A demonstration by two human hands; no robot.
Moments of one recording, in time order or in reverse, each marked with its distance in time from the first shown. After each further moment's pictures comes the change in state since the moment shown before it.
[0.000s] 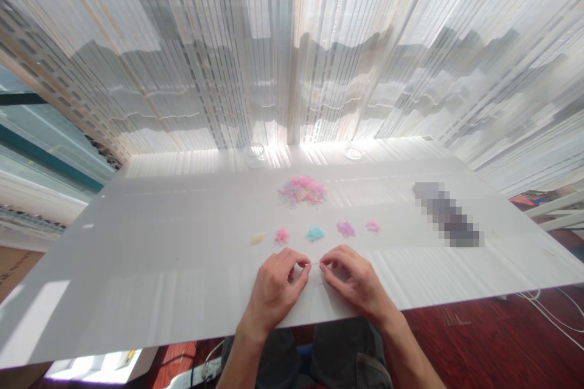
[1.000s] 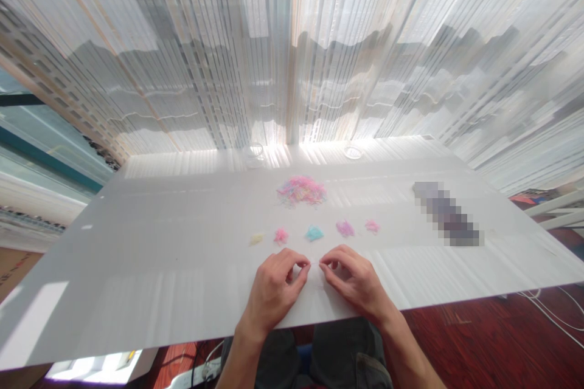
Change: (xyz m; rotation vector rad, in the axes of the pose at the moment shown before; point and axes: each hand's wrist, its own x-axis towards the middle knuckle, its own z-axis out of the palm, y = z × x) left_hand 0.000 0.001 -0.001 -0.002 -0.009 -0.010; right_hand 0.001 0.000 0.000 0.022 0.029 -0.016
